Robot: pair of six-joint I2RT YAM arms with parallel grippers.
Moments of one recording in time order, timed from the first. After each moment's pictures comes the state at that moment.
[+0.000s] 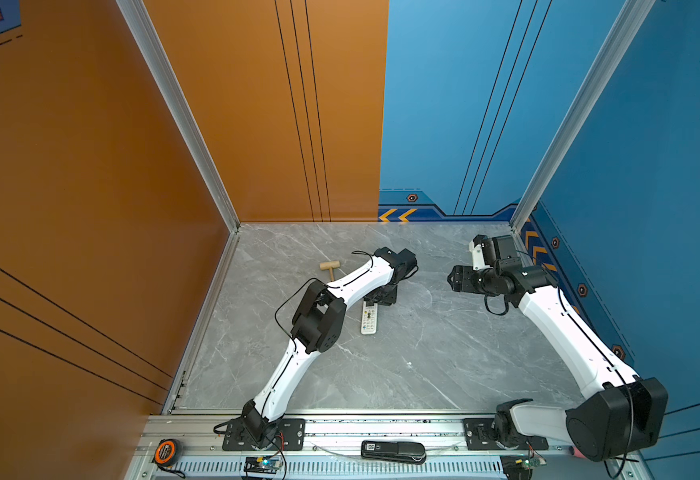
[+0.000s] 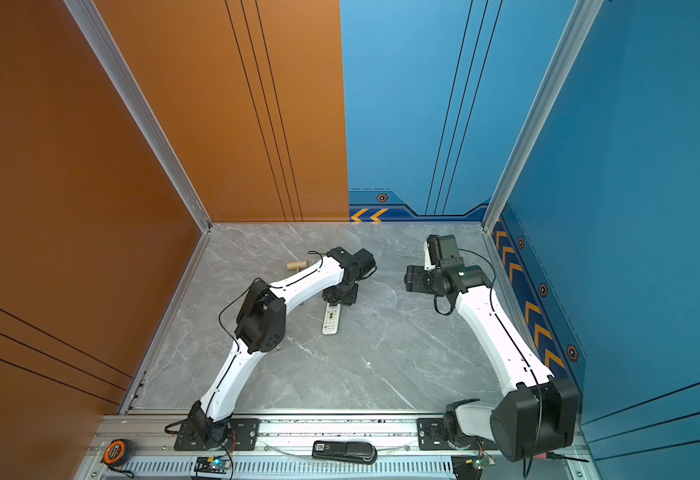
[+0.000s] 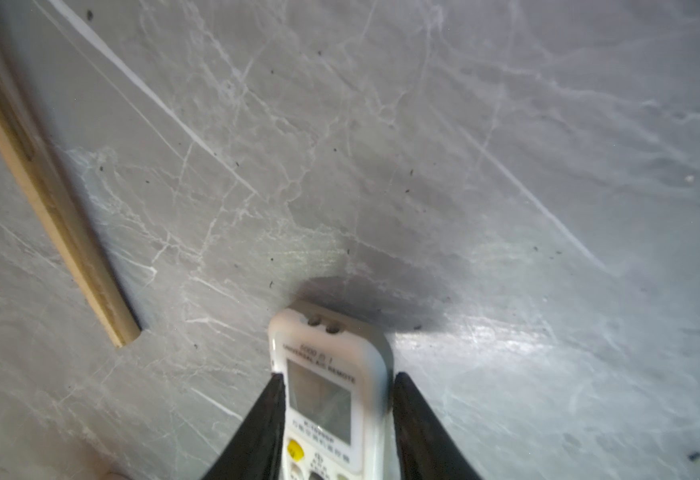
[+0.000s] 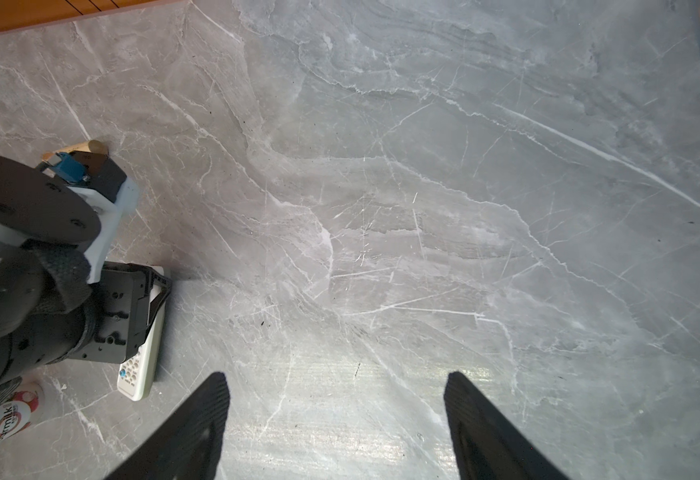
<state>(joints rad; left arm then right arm) -0.75 2.39 2.15 -1.29 -0.27 -0.65 0.21 1.30 1.20 -0.81 -0.03 0.27</state>
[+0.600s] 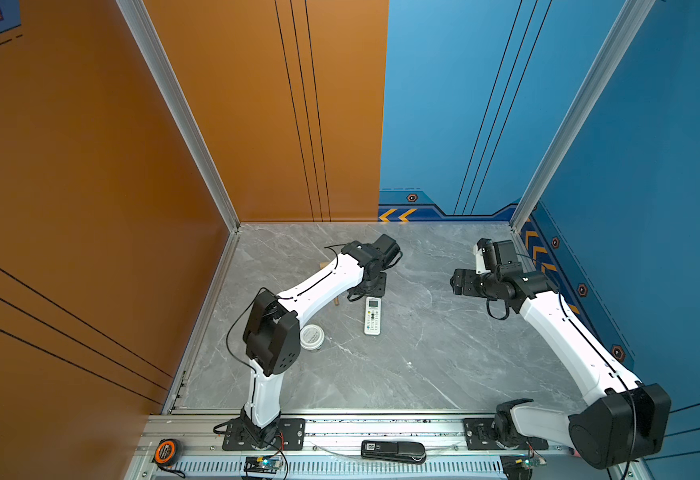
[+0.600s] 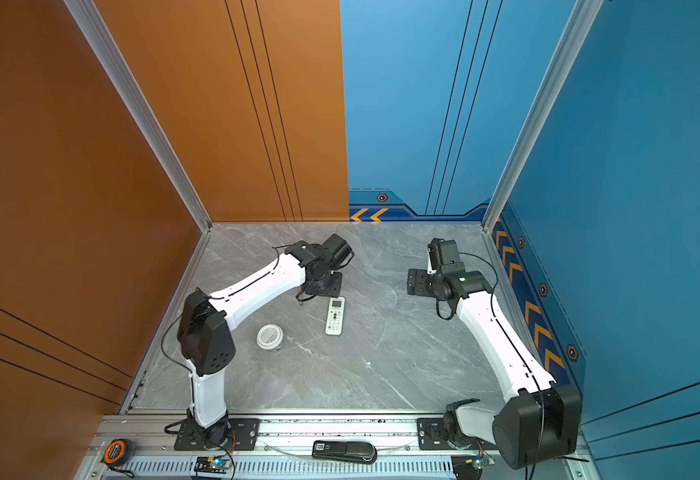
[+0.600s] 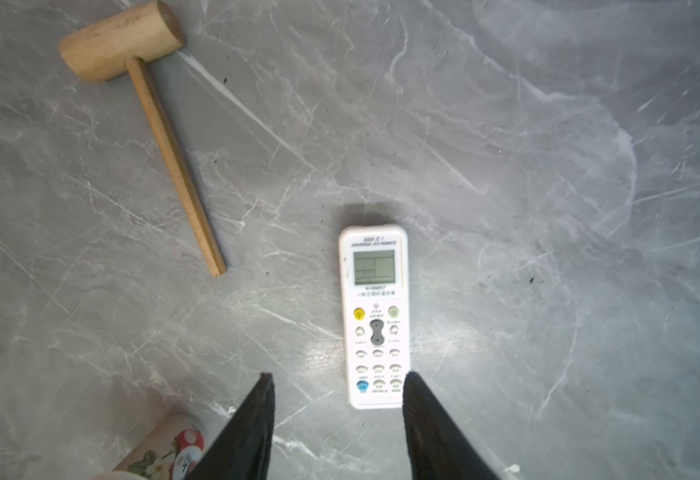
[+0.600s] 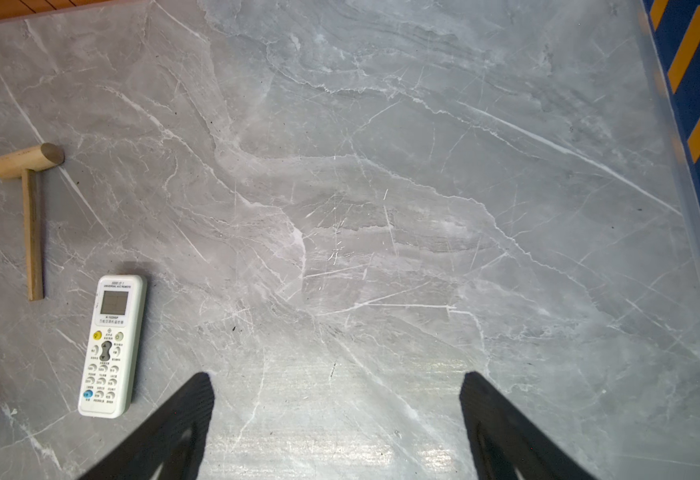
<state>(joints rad) -0.69 1.88 1.68 -1.04 -0.18 -0.57 0.22 1.25 1.14 -0.78 0.06 0.27</state>
